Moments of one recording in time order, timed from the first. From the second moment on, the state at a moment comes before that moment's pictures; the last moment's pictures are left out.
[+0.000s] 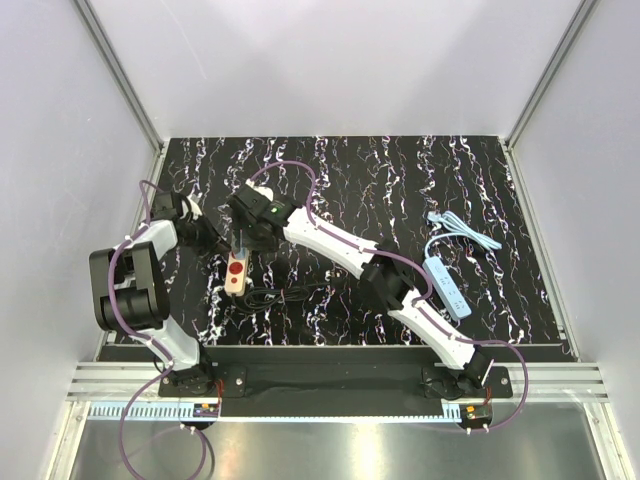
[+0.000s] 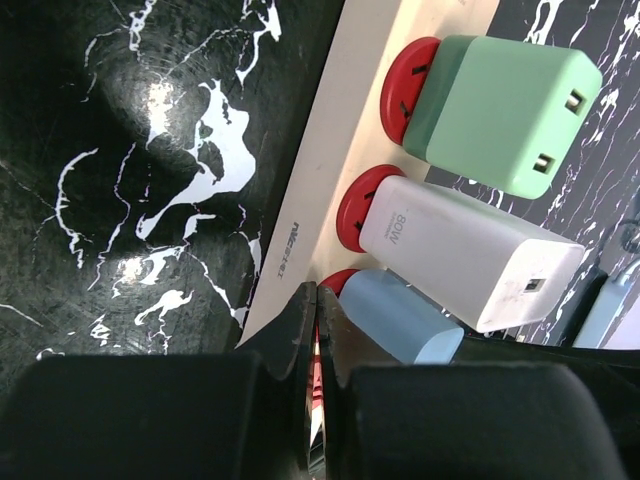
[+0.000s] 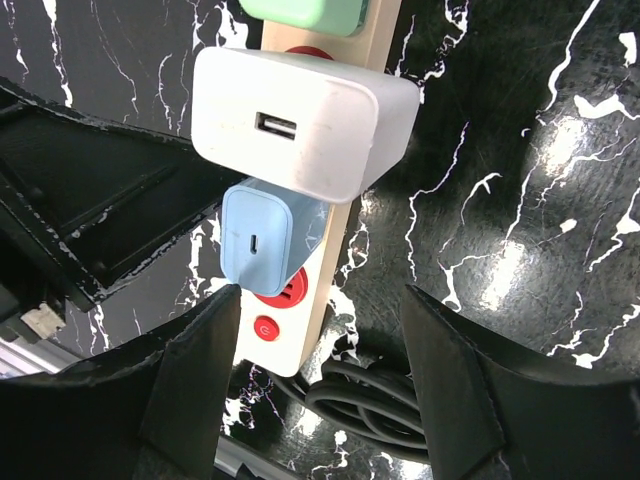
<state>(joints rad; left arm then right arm) 0.20 1.65 0.94 -0.40 0.51 -0.39 1.00 2.60 2.59 -0.94 0.07 0.85</state>
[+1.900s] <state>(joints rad) 0.14 1.66 0.95 -0.35 0.45 -0.39 1.03 2.71 2.75 -0.91 0.16 0.91</state>
